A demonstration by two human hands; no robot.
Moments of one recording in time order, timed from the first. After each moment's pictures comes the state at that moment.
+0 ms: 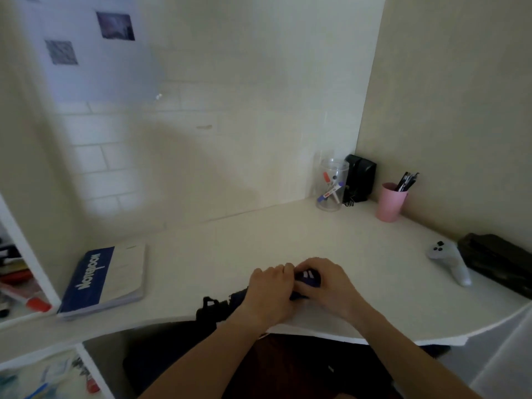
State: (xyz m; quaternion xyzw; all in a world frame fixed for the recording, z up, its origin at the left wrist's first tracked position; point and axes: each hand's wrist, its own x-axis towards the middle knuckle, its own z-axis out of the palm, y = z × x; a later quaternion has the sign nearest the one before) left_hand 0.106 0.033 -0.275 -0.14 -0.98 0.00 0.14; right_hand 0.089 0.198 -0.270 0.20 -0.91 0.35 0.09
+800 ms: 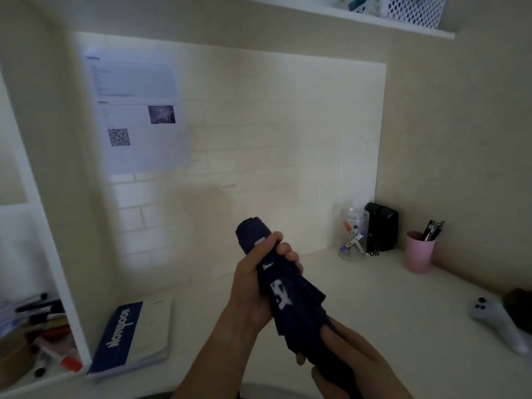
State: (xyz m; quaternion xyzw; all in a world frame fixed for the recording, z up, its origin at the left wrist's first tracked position) left_hand 0.134 -0.005 -0.126 -0.18 -0.28 -0.94 -0.10; right_hand 0.198 0.159 -0.183 0.13 -0.48 0.84 -0.21
